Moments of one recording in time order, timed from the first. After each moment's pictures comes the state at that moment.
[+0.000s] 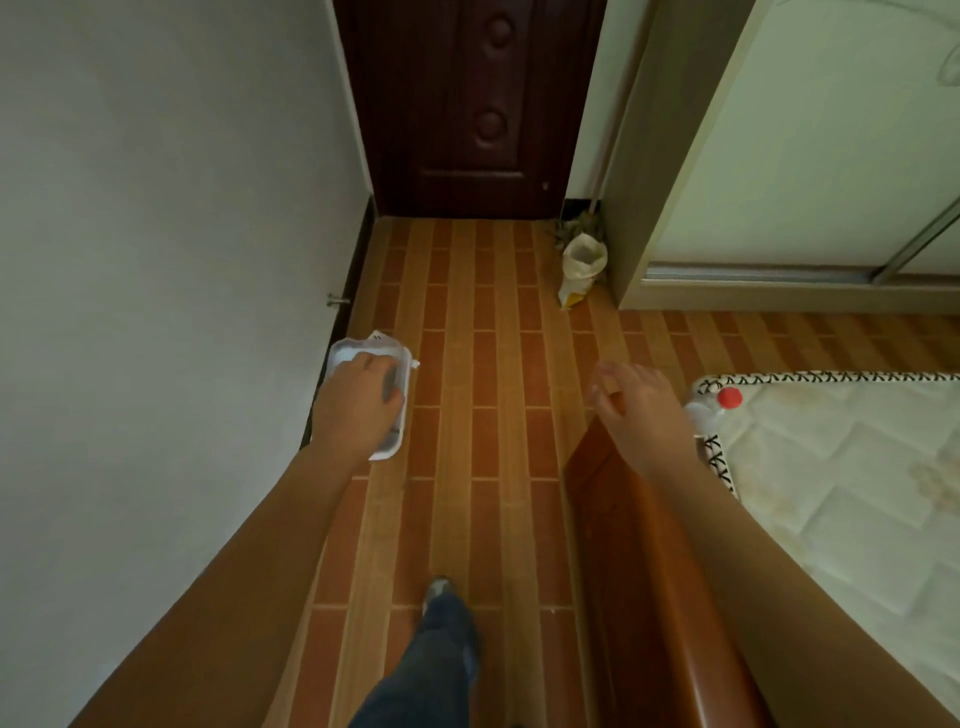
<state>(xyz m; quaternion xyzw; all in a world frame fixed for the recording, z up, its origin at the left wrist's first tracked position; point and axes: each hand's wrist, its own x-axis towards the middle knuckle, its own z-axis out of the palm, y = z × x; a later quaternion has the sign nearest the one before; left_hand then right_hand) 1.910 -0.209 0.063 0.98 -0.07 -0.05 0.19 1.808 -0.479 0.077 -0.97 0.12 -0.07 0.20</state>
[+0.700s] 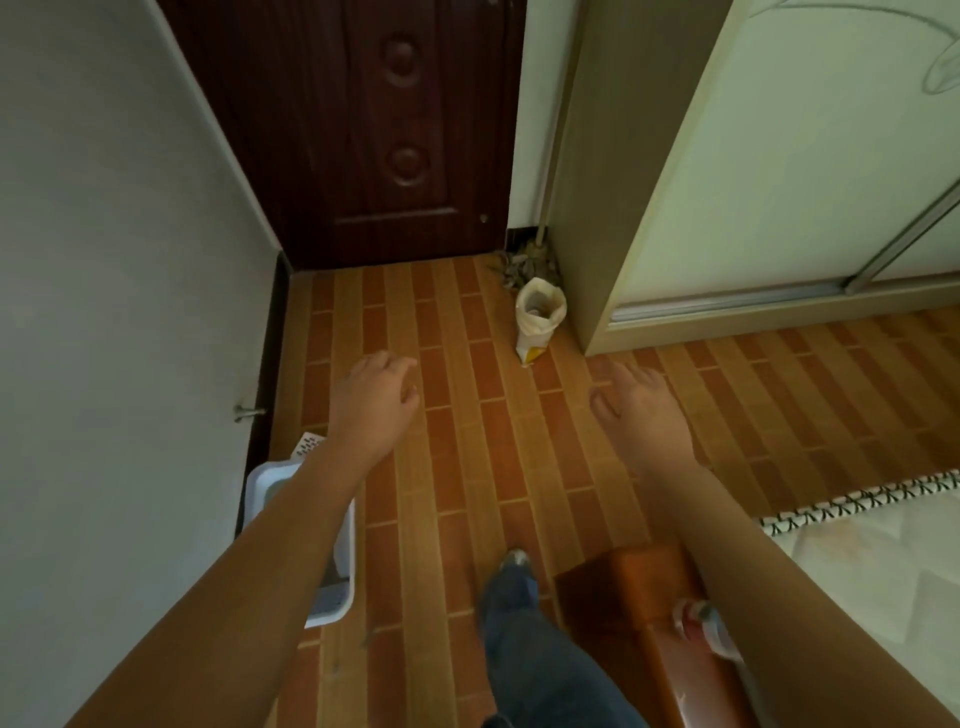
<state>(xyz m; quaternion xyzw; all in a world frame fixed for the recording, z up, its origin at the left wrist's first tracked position) 2.261 -0.406 0.050 0.96 -0.24 -0.04 0.15 2.125 -0.642 0.056 -0.96 0.21 -0.07 0.19</state>
